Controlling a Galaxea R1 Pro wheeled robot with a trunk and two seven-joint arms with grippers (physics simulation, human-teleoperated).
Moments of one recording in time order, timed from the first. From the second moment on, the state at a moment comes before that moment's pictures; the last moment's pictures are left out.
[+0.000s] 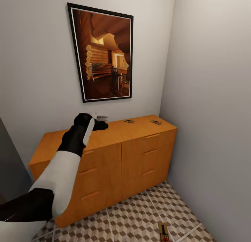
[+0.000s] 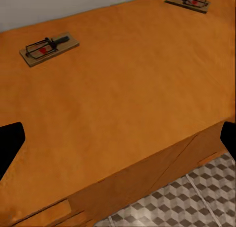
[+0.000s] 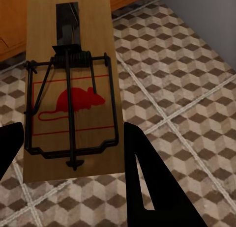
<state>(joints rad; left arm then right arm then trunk) -1.10 -0.15 -0.02 -0.96 0.02 1.01 0.11 -0.34 0.07 -0.16 -0.02 0.06 -0.54 -0.13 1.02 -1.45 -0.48</state>
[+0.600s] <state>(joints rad) -1.30 -0.05 0.07 -0.66 0.02 1.02 0.01 -0.34 0.07 -0.16 -0.02 0.06 -0.54 -0.12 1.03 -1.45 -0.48</state>
